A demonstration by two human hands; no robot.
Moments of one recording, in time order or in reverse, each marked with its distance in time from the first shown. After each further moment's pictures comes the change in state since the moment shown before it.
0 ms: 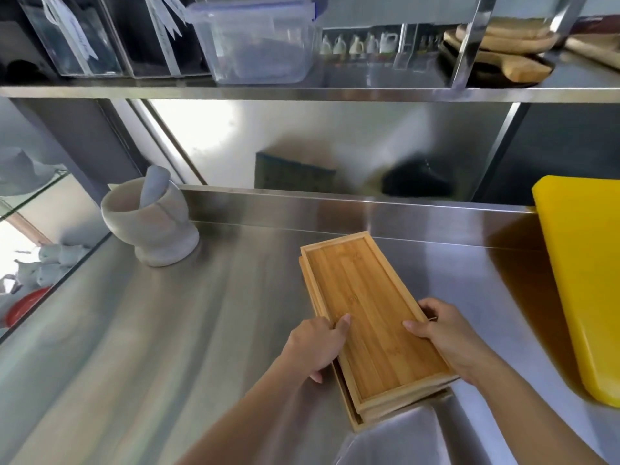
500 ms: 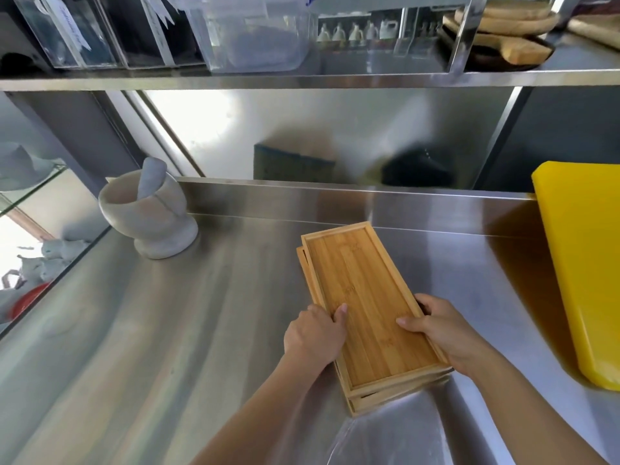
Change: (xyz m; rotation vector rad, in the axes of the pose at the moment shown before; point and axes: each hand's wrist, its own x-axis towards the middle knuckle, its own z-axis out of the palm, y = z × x) left_hand -0.005 0.004 0.018 0.126 0.312 0.025; right_hand -0.004 0.007 0.002 0.133 -0.103 0.032
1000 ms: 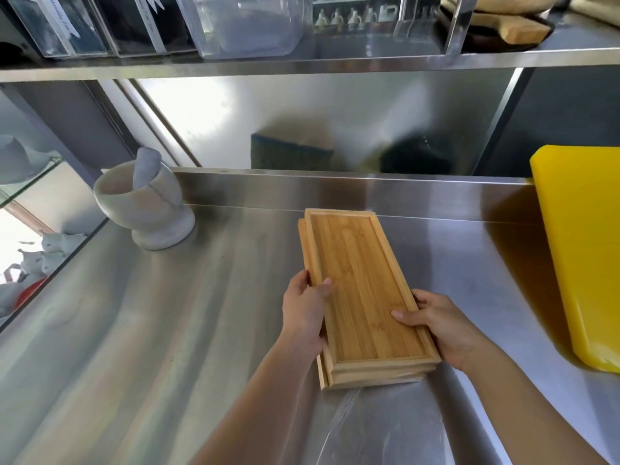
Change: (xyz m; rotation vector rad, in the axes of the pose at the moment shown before) left_hand -0.006 0.002 -0.009 -1.284 -0.069 -0.188; right_hand -0.008 0.011 0.000 0.279 -0.085 0.059
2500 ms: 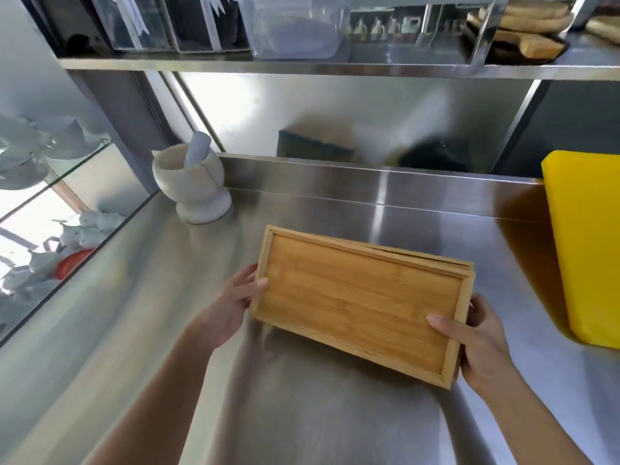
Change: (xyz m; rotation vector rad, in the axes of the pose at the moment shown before) left_hand -0.020 0.014 -0.172 0.059 -0.346 0.194; right_hand -0.086 0.033 0.026 0.189 0.166 -0.323
